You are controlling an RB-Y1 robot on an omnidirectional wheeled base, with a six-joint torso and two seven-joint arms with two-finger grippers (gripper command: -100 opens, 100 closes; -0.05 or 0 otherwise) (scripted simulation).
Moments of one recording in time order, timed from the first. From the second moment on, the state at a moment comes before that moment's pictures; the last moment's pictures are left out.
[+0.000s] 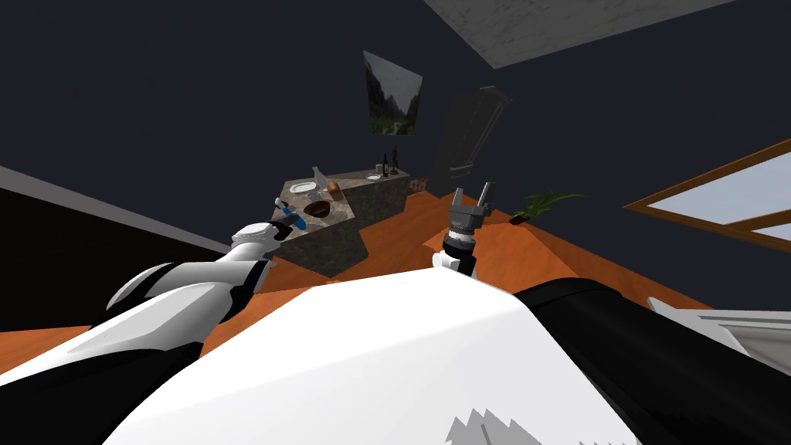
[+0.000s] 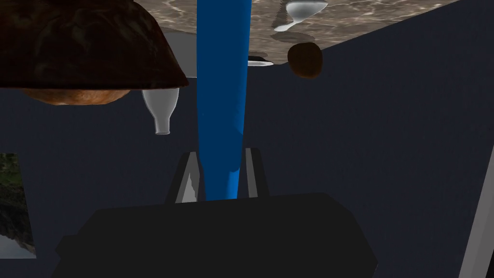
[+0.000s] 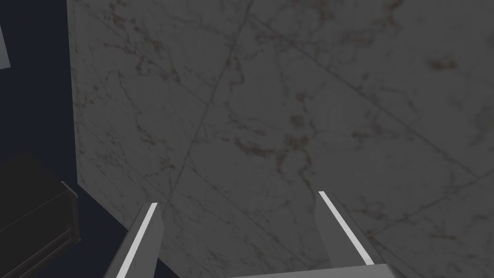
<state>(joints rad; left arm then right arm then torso) -0.66 0.76 -0.10 -0.39 -1.15 -0.12 0.42 0.49 0.04 0.00 -2.38 -0.04 -0.62 -0.07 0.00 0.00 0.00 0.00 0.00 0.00</state>
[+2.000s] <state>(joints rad) -0.19 0.76 0.00 -0.93 -0.84 0.00 0.18 0.49 0.04 0.00 -2.38 -0.04 -0.62 -0.07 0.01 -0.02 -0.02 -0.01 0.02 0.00</state>
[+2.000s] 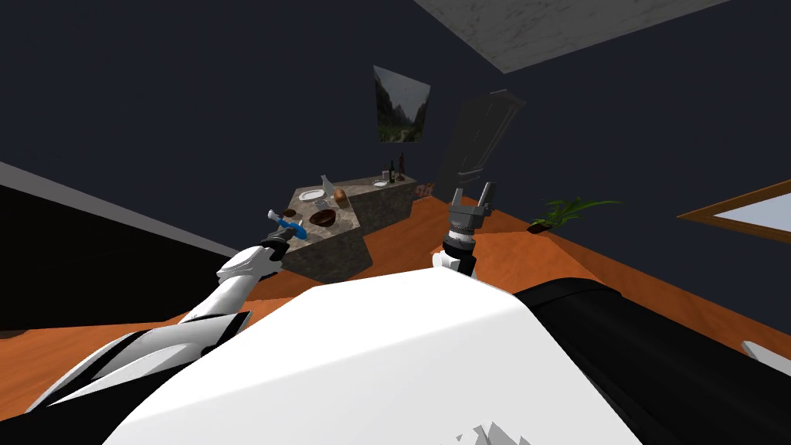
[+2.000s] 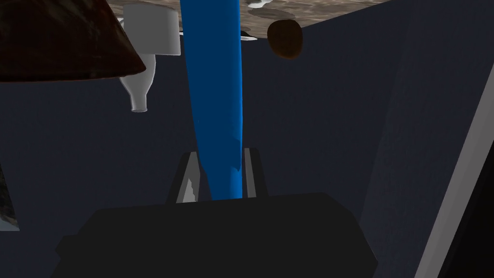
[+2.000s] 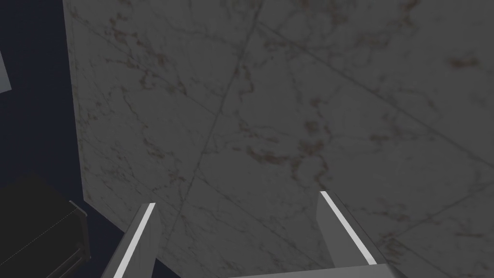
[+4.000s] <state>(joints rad) 0.34 0.73 0.14 -1.50 -0.51 0.10 -0.14 0.49 0.04 0.00 -2.38 -0.04 -0.62 -0.07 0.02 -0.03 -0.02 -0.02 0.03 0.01</state>
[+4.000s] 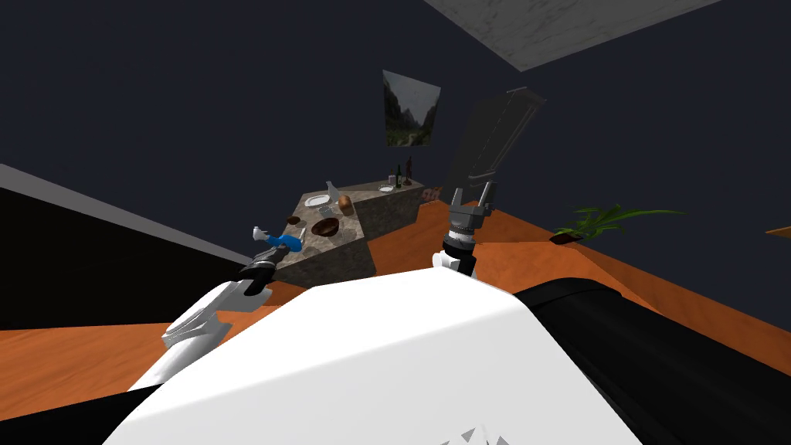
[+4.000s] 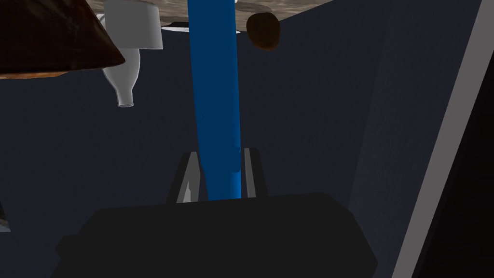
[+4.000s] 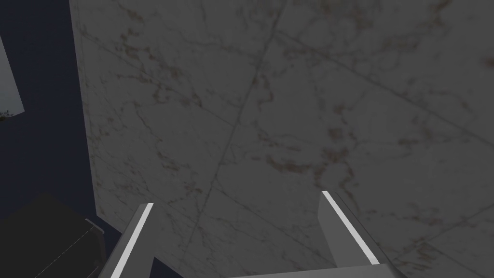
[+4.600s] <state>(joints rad) 0.47 0.74 0.17 -1.66 -0.41 0.14 -0.22 0.49 0.04 0.00 -2.38 -0.04 -0.62 -0.07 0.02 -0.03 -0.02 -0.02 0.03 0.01</state>
